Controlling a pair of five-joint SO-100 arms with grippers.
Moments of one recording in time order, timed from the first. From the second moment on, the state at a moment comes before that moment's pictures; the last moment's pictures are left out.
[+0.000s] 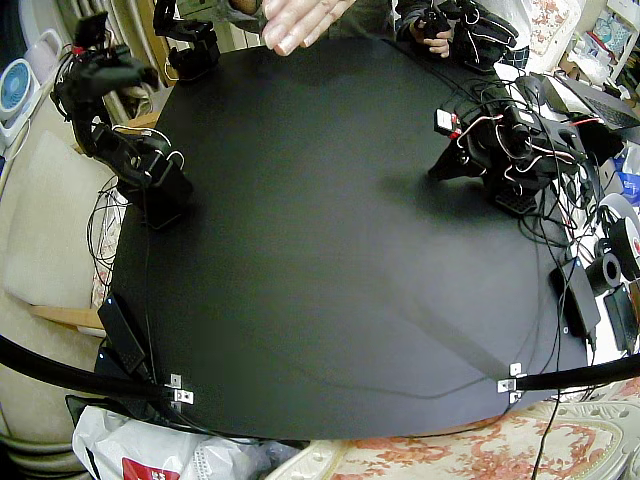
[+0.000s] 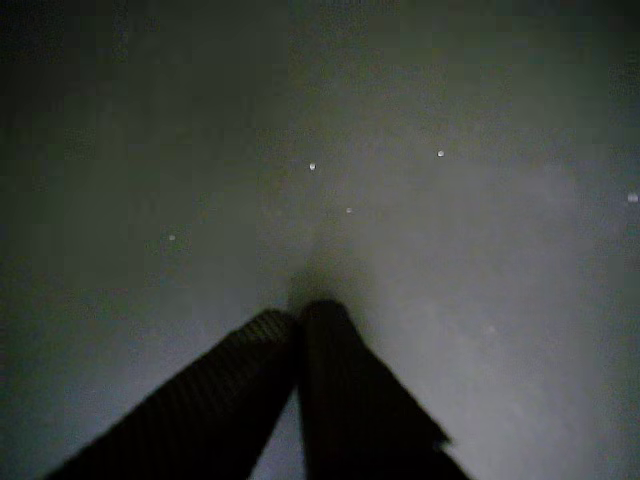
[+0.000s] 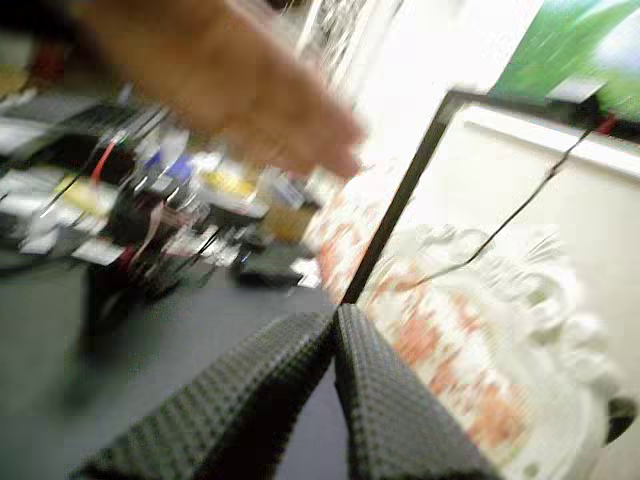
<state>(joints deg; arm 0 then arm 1) 3.0 184.7 177.9 60.0 -0.3 13.1 163.6 96.2 51.9 -25.8</state>
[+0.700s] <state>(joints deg) 3.0 184.7 177.9 60.0 -0.3 -5.2 132.2 94.5 2.1 -15.2</state>
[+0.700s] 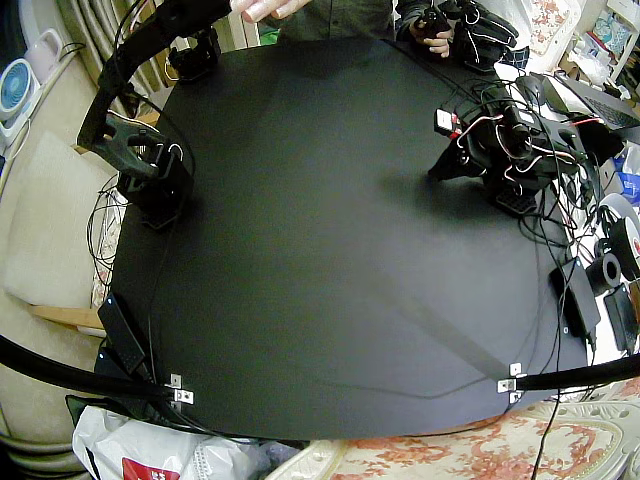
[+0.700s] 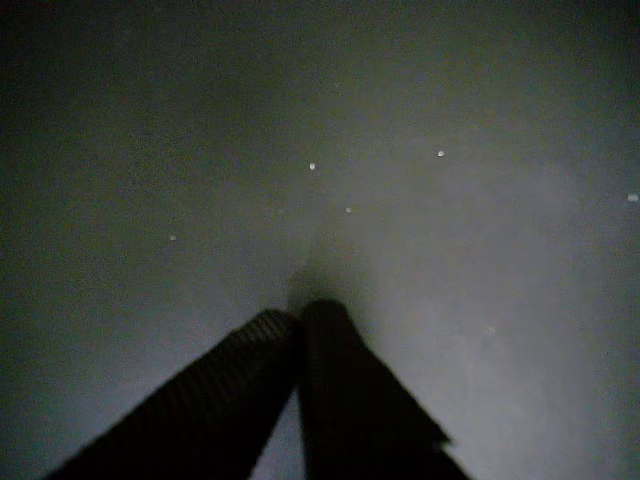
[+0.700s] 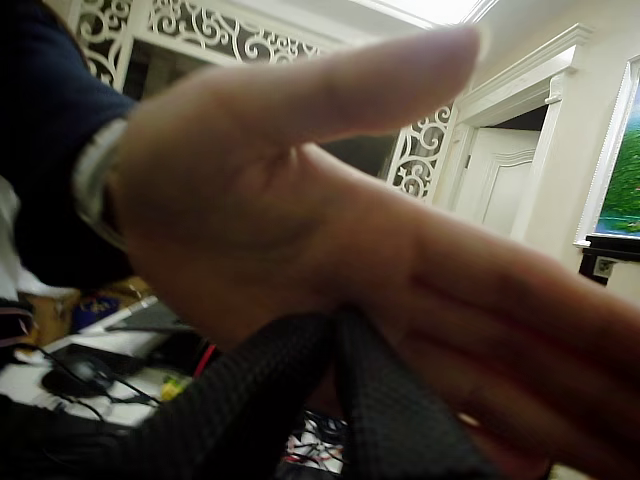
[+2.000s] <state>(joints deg) 3.0 184.7 177.9 60.0 -0.3 -13.7 186.7 153.4 74.0 -4.6</state>
